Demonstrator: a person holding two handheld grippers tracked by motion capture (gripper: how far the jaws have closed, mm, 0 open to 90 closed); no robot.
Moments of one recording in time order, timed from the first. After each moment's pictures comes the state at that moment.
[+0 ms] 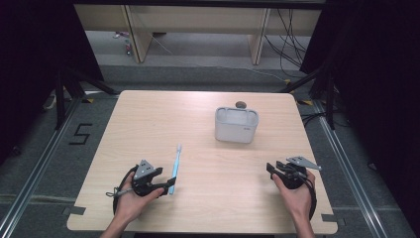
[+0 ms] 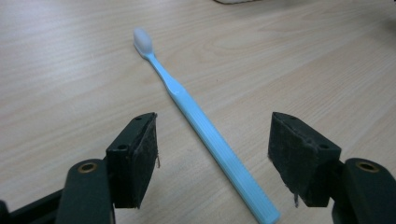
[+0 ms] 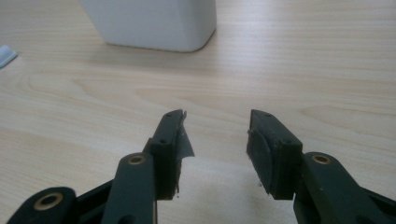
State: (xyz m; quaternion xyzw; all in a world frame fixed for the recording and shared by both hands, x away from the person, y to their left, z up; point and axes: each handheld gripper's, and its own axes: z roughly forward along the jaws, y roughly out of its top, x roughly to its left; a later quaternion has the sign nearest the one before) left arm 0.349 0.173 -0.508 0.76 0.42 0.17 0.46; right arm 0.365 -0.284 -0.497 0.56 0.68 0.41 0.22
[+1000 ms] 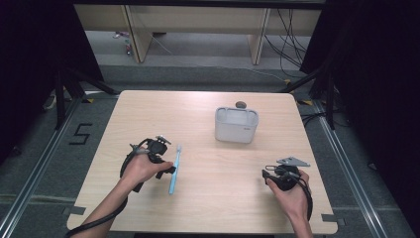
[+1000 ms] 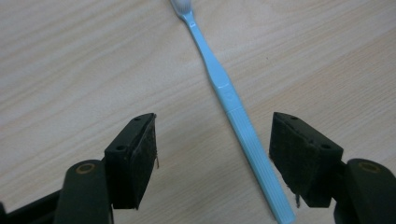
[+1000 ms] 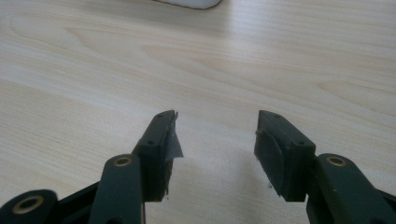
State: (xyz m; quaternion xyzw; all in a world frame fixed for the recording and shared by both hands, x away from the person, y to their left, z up) left arm 0.422 0.141 -0.460 0.84 0.51 0.06 0.19; right arm 0.360 -0.267 -0.491 0.55 0.74 0.33 0.21
